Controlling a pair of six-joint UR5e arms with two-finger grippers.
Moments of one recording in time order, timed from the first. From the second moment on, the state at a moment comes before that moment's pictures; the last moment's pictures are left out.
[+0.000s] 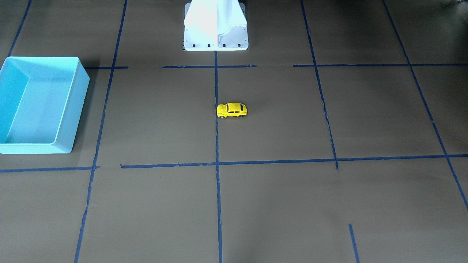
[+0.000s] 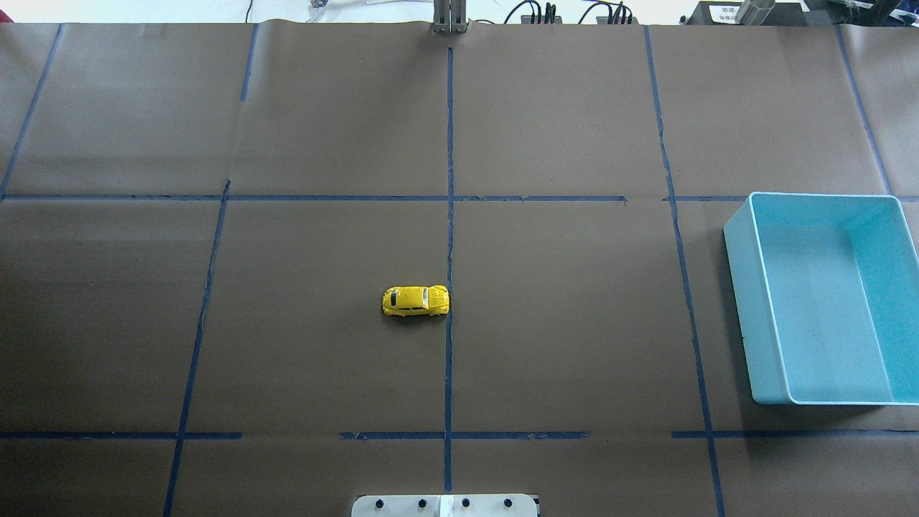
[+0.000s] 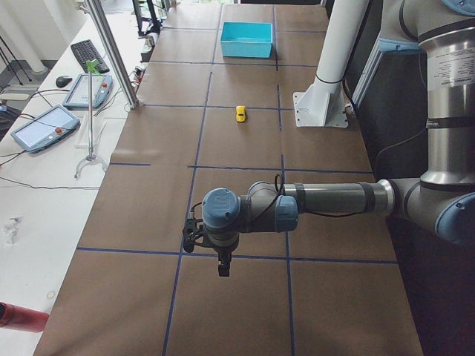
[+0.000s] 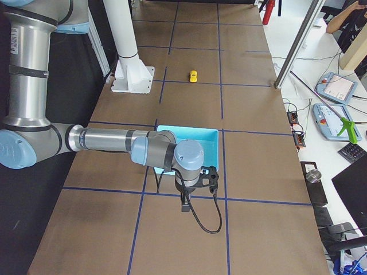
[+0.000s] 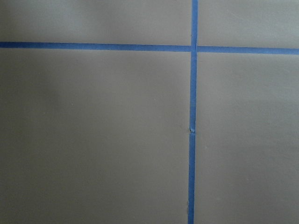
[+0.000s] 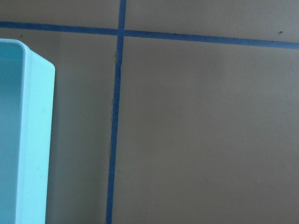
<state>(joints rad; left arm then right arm) -1.63 -1.42 -1.69 -1.56 -2.39 0.05 1.68 -1.73 1.75 -1.72 2.31 -0.23</state>
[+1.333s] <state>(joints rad) -1.13 -1.62 -2.21 -1.27 -2.20 0.06 1.68 -1.73 1.74 -1.72 2.31 -0.23</state>
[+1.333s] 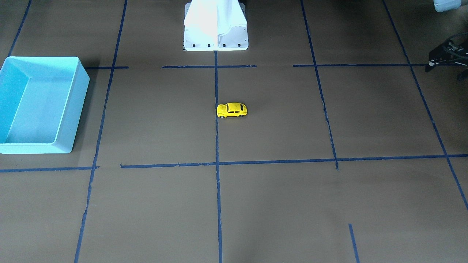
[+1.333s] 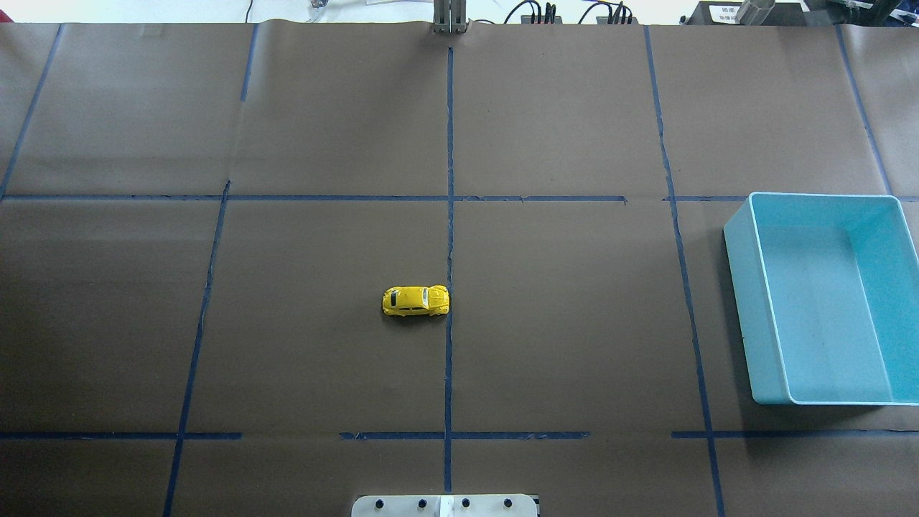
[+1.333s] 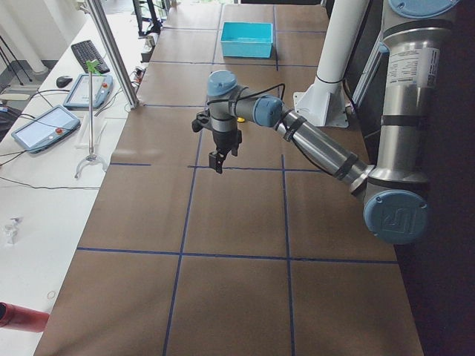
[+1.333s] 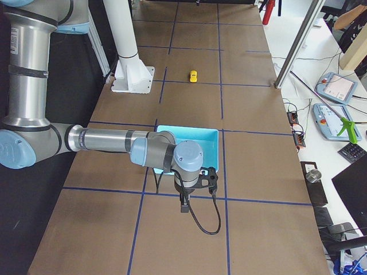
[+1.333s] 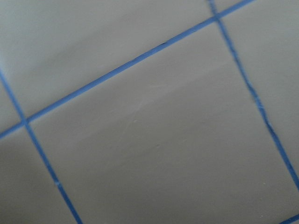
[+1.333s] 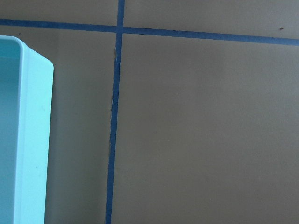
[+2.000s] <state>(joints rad) -0.74 -1.88 -2.19 -1.26 -2.03 0.05 1.68 -1.73 1.74 -1.72 2.31 -0.23</state>
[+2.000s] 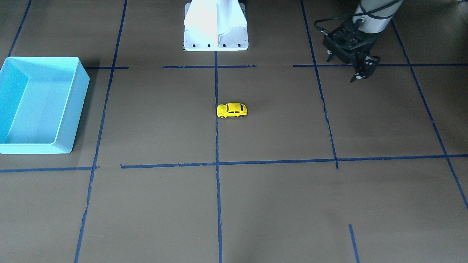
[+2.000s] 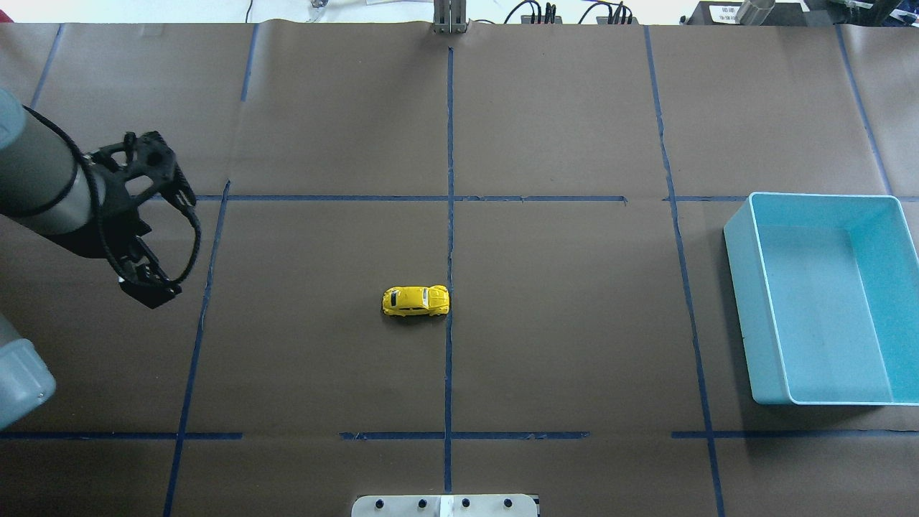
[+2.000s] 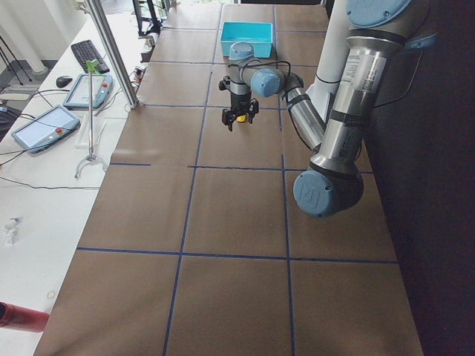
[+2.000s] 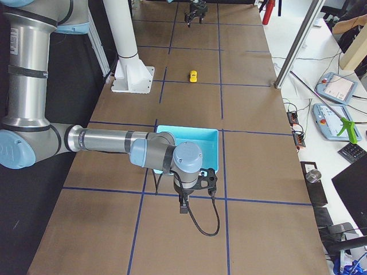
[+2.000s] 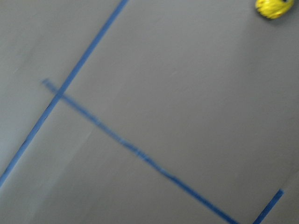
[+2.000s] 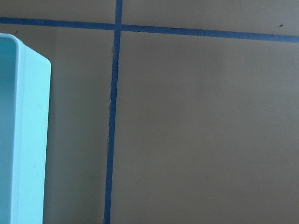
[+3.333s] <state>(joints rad) -0.53 -2.20 -1.86 -1.39 -1.93 0.19 1.68 -1.73 1.74 -1.72 2.31 -0.23</state>
